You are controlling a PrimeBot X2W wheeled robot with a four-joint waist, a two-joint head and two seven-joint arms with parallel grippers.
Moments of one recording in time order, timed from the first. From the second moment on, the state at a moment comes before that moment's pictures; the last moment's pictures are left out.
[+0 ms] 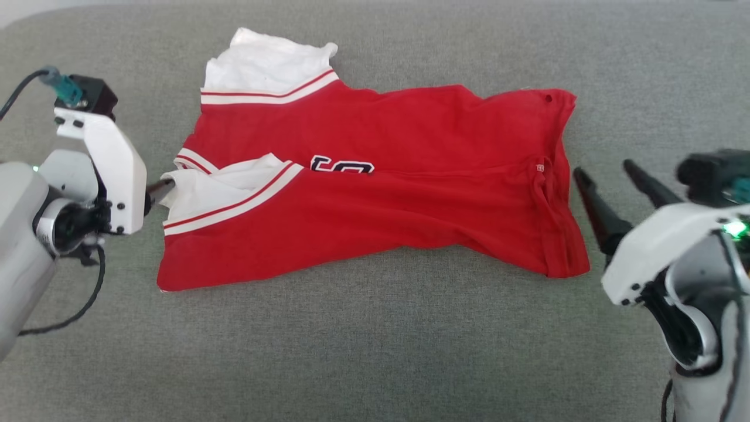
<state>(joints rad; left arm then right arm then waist) -1.04 0.72 -1.03 0.68 -1.15 -0.04 0.56 -0.29 -0.11 -0.04 -0.15 0.27 0.13 0.57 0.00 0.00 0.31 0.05</state>
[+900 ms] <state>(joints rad) -0.76 0.92 -1.00 0.29 -1.31 0.27 0.67 -0.10 -0.05 -0.10 -0.19 0.33 0.13 0.43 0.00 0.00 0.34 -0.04</state>
